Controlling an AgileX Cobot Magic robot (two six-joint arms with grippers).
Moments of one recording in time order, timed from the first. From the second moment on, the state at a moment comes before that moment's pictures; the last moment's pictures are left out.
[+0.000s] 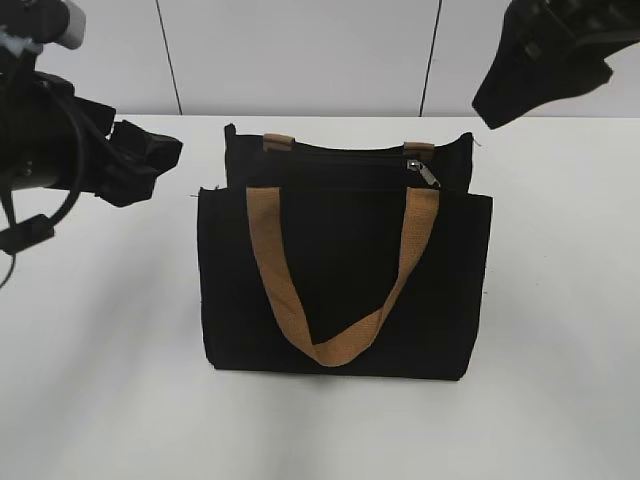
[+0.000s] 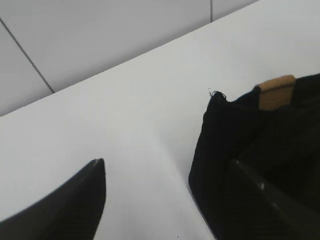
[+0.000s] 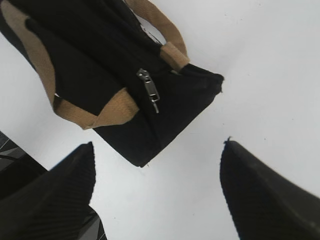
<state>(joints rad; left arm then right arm) -0.59 1.28 -0.69 1.47 0.15 -1.37 0.48 1.40 -1.39 0.10 1.14 -0.28</state>
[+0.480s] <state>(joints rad) -0.76 1.21 -0.90 0.29 0.87 -0.37 0.52 1.10 -1.10 0.10 1.07 -0.28</state>
